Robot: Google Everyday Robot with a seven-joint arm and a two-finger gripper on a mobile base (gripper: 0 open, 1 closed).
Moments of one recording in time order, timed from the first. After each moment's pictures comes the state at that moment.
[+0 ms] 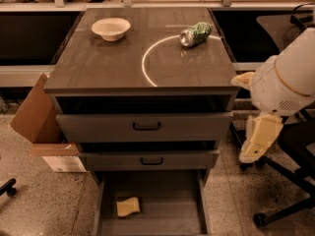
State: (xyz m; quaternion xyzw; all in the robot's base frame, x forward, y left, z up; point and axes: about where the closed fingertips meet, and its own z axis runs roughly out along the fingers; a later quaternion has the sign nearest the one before) arm 0.437 -0.184 0.882 -0.66 0.73 0.03 0.18
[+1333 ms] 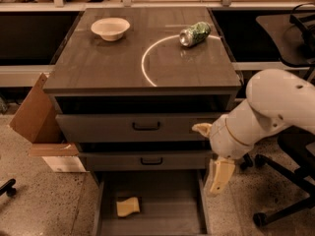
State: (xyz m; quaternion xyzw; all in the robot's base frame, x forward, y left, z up) arm 0.430 -0.123 0.729 -0.71 0.67 0.14 0.18
